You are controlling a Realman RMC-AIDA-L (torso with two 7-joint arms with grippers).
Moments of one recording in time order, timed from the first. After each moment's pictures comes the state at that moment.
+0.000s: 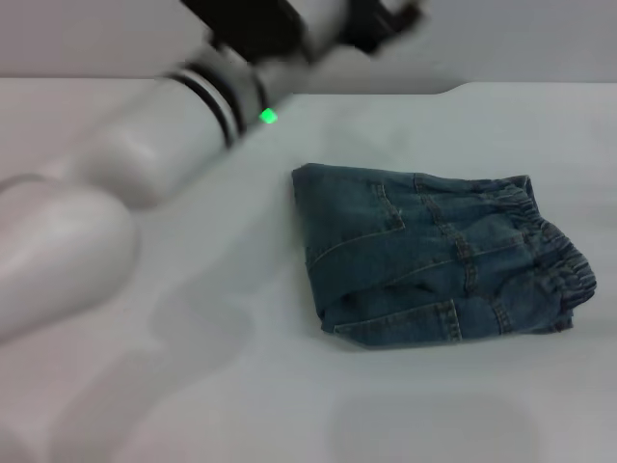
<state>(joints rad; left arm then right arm) -0.50 -2.06 2.03 1.24 2.28 -0.08 -2.36 0.30 2.05 -0.39 -0.55 -1.27 -1.21 1.08</state>
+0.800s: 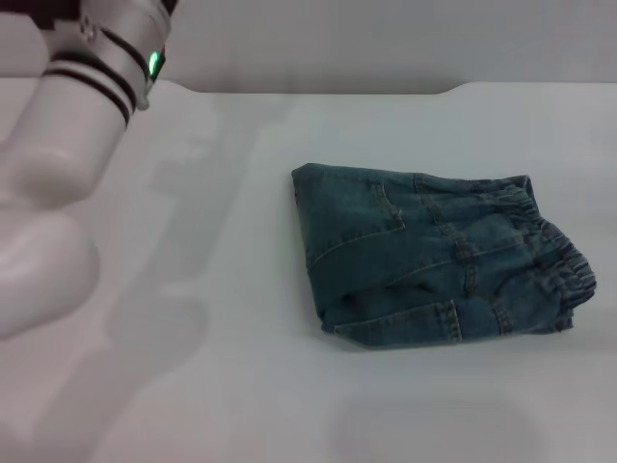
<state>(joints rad) -0.52 -2.05 1.96 0.95 2.33 -0.56 -2.88 0.32 2.06 -0.23 -0.50 -1.26 -1.20 0.86</state>
